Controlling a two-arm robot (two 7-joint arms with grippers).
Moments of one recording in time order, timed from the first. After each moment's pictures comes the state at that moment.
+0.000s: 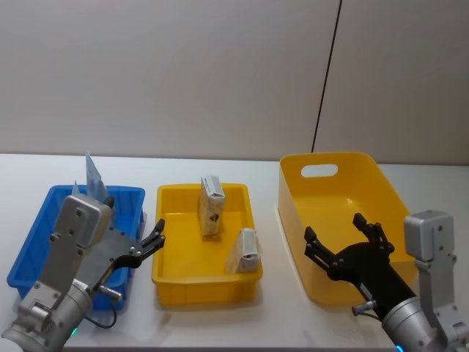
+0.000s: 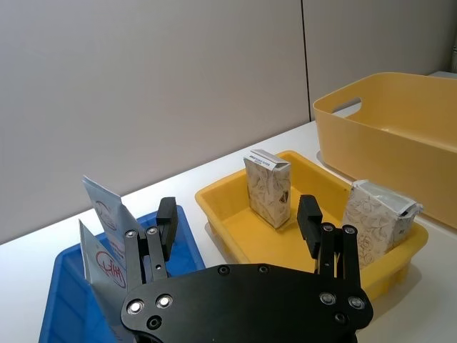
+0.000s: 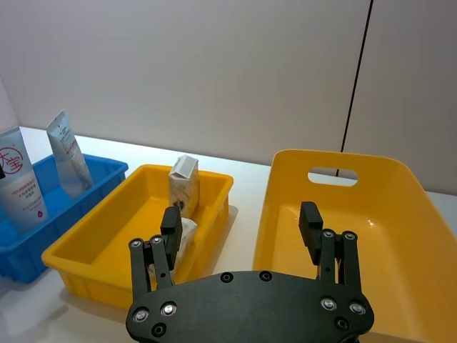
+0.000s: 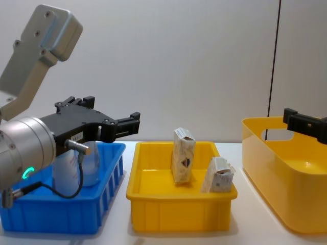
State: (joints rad) left arm -0.24 0.38 0.45 -1.63 -0.20 0.01 -0.01; right arm -0.01 0.34 -0.23 -1.77 0.29 0.03 0.07
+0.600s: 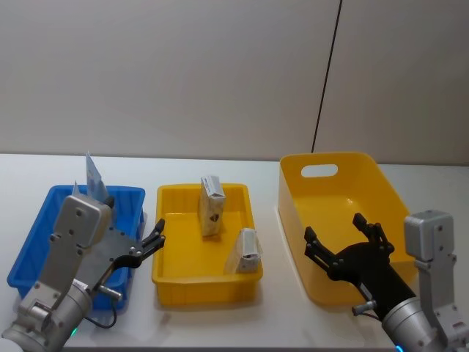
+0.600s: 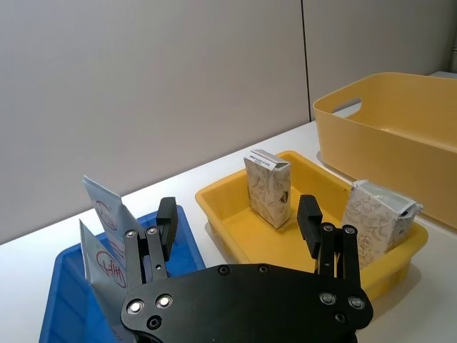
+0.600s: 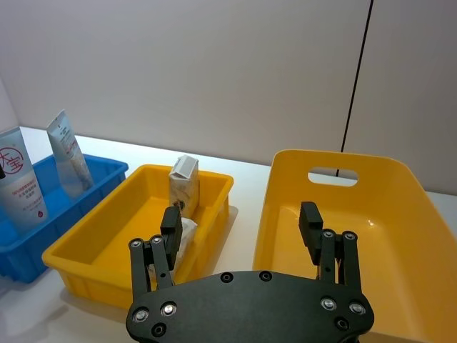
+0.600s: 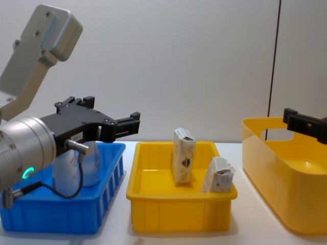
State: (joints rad) left arm -0.24 0.38 0.45 -1.63 -0.20 0.01 -0.01; right arm -0.01 0.34 -0.23 -1.77 0.29 0.03 0.07
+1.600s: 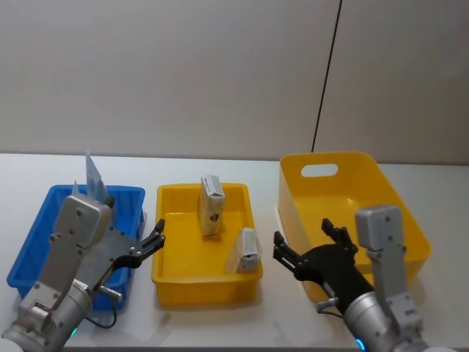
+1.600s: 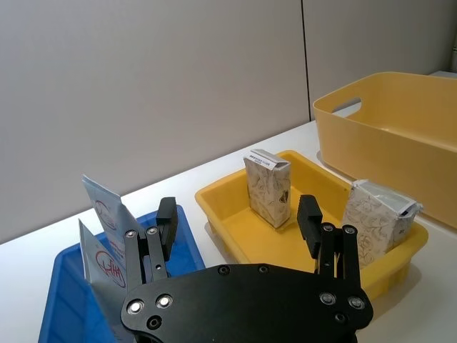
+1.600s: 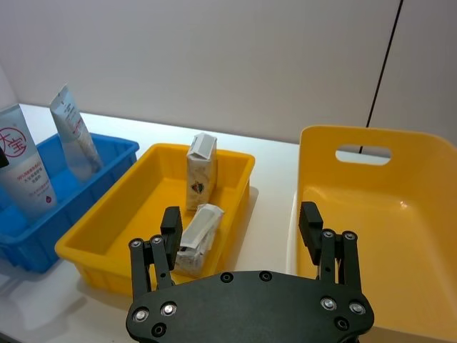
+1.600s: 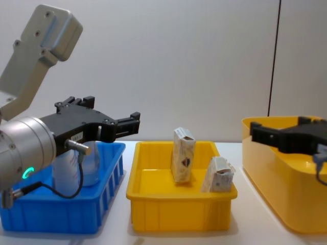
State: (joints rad) left arm -0.24 0.38 0.45 -1.63 -0.20 0.01 -0.01; right arm 0.06 0.26 -0.30 -1.72 0.23 0.15 0.02
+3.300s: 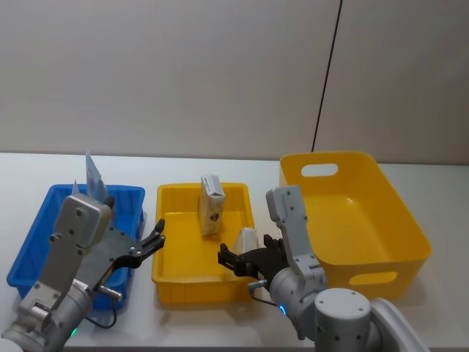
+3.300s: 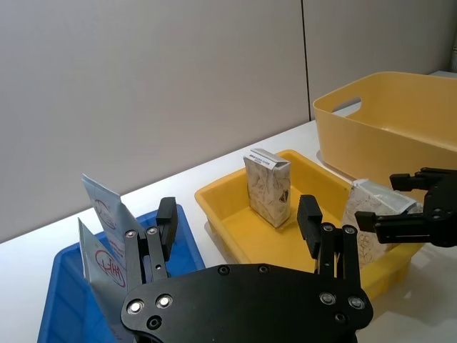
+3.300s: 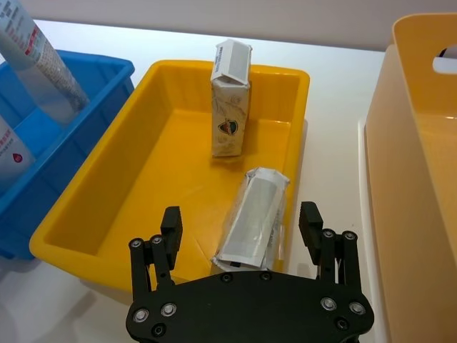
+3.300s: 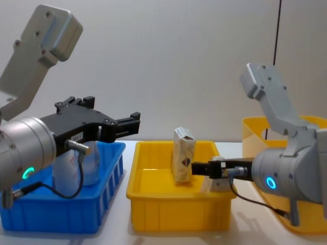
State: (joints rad) left arm -0.24 0.38 0.45 -1.63 -0.20 0.01 -0.01; right arm 0.34 0.03 -0.36 -1.34 0.18 0.41 -0.02
